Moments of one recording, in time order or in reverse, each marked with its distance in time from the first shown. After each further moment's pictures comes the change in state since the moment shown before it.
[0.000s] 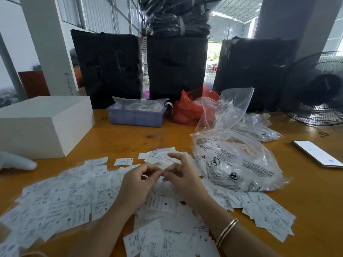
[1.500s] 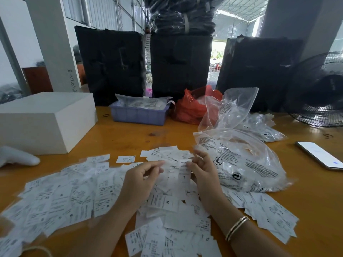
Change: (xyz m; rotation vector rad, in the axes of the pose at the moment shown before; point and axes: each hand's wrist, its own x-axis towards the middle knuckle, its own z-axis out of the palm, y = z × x) left_hand -0.002 0.000 0.002 -0.053 0.057 0.070; right_hand 0.001 0.011 -0.026 0.284 0.263 0.069
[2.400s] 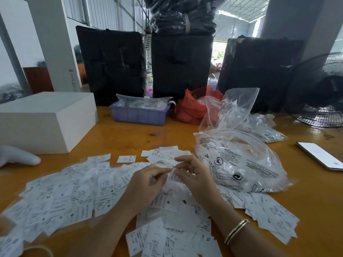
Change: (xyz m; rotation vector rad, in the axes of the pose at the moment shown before) left_hand -0.001 0.003 -0.001 0.065 -0.158 0.114; right_hand -0.009 -0.003 0.007 -0.417 -0.210 -0.328
